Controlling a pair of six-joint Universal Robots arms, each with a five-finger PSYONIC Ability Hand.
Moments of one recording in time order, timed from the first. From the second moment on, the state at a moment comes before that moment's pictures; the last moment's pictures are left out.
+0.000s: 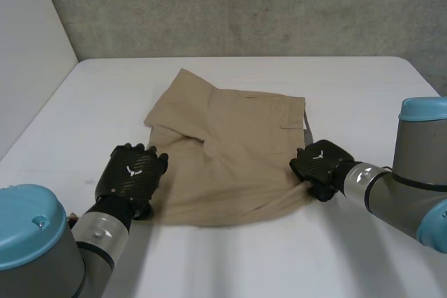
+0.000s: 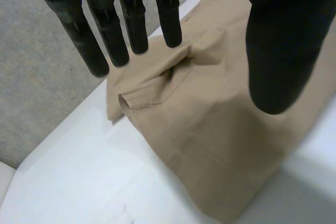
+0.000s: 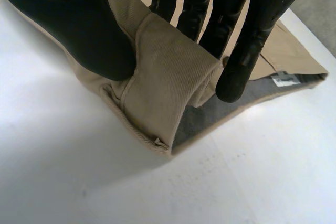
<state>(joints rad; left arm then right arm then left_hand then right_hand) 4.15 -1.74 -2.02 3.52 -1.71 3.58 1.87 -1.04 1.53 0.10 1.22 2.42 0.44 0.46 0.47 0.46 0.28 0.92 1.18 1.18 1.19 0.97</state>
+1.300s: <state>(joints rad) 4.28 -1.40 -1.66 3.37 -1.58 3.52 1.84 -1.51 1.16 0.40 1.29 2.62 1.12 1.20 1.19 1.20 0.99 0.97 1.18 1.18 1.19 0.99</state>
